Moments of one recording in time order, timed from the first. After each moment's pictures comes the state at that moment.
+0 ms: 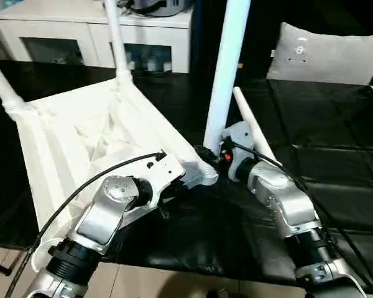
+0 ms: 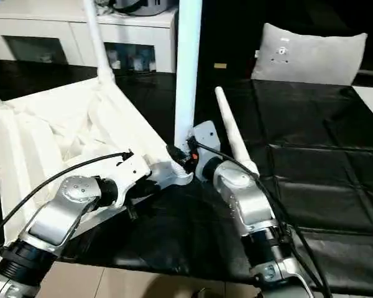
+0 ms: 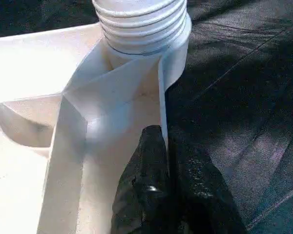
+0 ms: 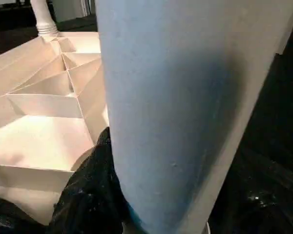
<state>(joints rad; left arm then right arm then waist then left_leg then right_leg) -0.36 0.32 -0.31 0.06 0.12 0.53 -0.79 -0.46 -0.12 0.14 0.30 0.16 0.30 0.51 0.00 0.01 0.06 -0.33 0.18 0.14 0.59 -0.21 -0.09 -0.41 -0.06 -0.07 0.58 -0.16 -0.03</state>
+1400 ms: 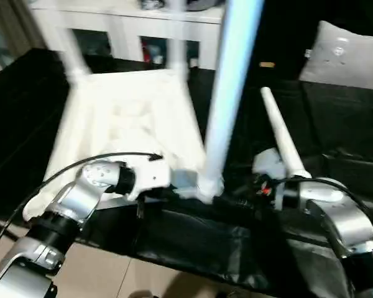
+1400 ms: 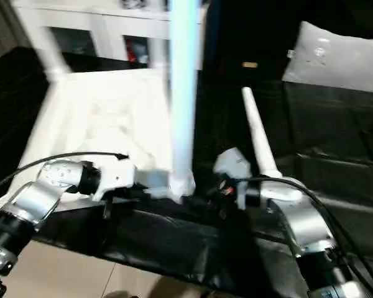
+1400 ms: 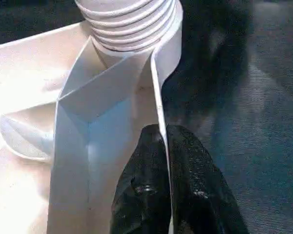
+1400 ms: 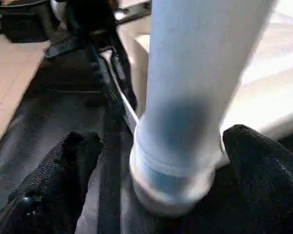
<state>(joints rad) -0.56 0.50 -0.43 0.44 0.07 -0.10 -1.22 -0.33 -0.48 0.21 0.15 0.22 0.18 1.10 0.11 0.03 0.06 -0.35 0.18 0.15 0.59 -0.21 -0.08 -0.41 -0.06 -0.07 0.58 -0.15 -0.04</state>
